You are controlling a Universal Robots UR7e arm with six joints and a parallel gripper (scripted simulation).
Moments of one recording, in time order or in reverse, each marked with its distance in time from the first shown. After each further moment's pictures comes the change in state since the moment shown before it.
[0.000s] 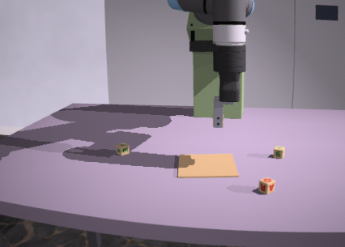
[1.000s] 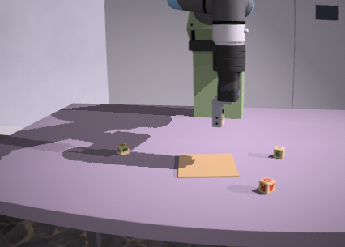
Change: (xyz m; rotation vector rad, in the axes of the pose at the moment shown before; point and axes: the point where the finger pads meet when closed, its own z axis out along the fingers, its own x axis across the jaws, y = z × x) arm 0.001 -0.001 -0.001 -0.001 0.001 0.147
